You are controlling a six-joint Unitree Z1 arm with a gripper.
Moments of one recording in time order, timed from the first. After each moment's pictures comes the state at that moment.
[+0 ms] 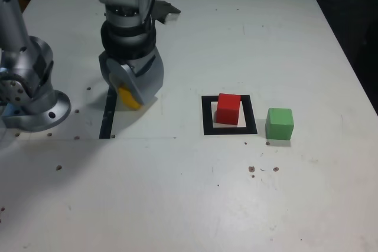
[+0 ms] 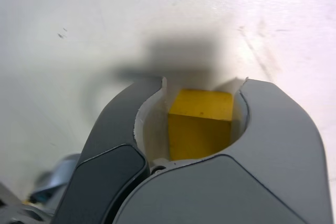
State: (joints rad) arm -0.08 1.63 -0.80 0.87 0.23 0.45
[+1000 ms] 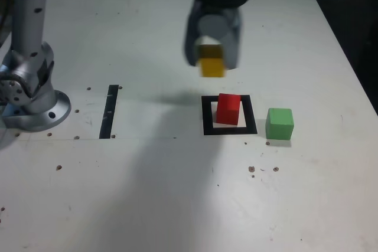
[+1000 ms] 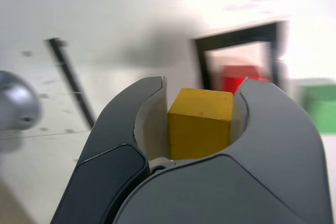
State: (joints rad) arm -0.11 1.96 -1.75 1.46 0.15 0.05
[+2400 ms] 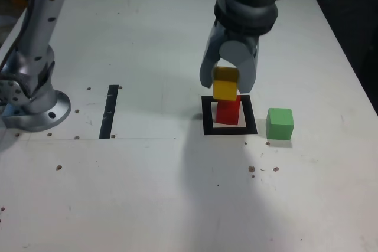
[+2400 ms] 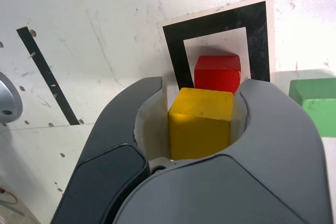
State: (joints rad) arm -0.14 2.12 -1.84 1.50 0.12 0.03
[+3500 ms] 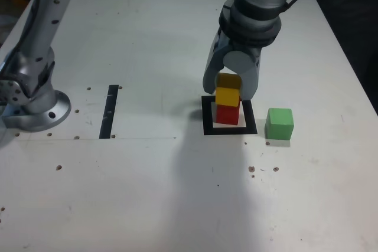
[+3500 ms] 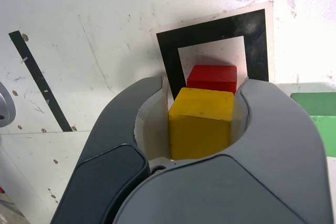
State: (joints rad) arm -0.15 2.16 -1.83 1.49 0.14 0.02
